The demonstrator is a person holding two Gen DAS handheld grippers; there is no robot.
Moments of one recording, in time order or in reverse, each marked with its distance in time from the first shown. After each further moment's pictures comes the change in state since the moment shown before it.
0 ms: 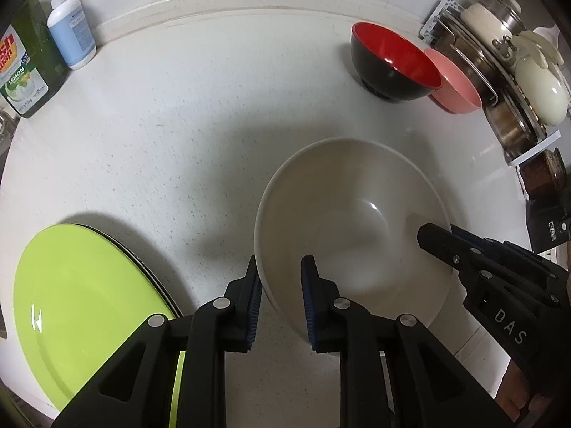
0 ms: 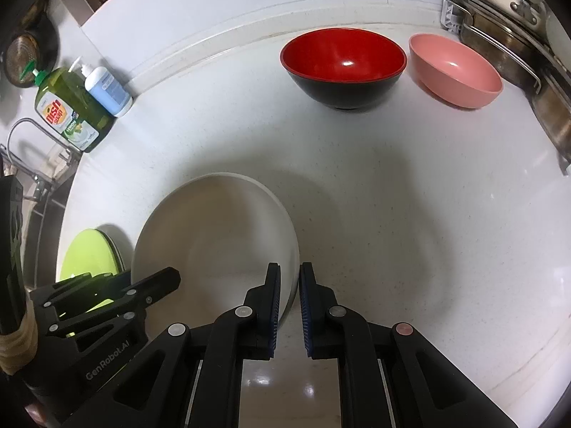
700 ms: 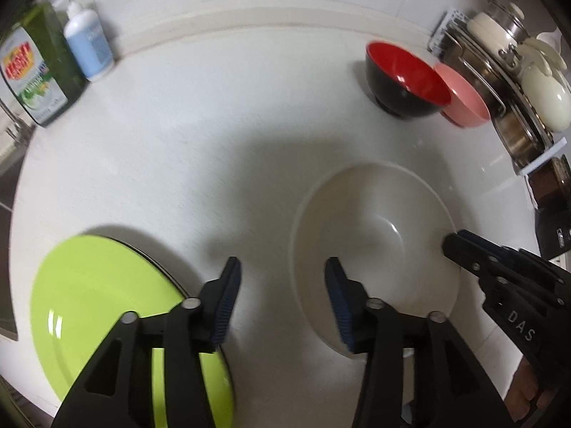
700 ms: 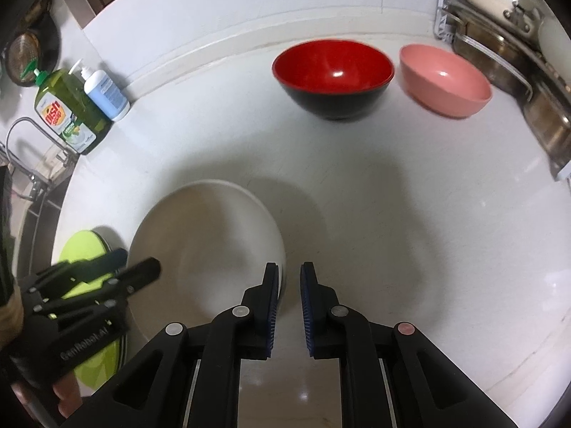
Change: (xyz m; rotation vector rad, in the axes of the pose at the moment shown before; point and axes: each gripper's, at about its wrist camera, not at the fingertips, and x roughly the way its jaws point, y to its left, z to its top) left arm -0.015 0.010 0.003 0.000 -0.080 0.071; right arm -0.013 -0.002 -0.002 -0.012 -0.050 -0.037
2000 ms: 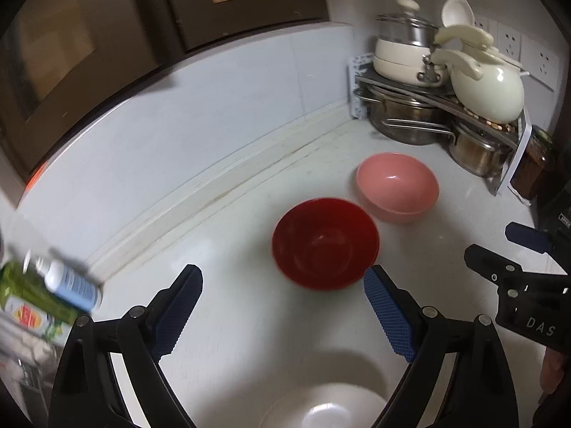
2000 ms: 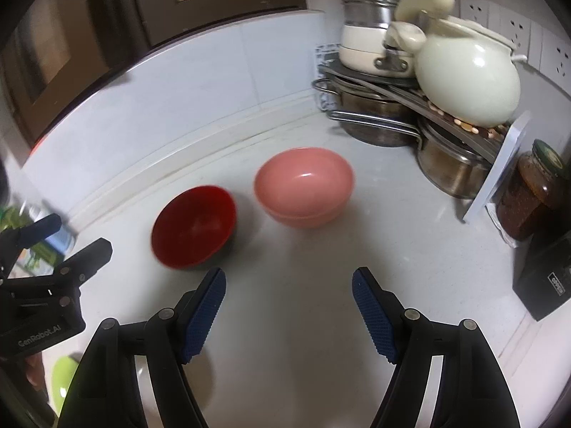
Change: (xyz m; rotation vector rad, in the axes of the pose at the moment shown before) left arm -0.044 -0.140 0.123 0.470 -0.329 0.070; right arm -0.068 -0.113 0.064 0.266 -0.293 -0.182
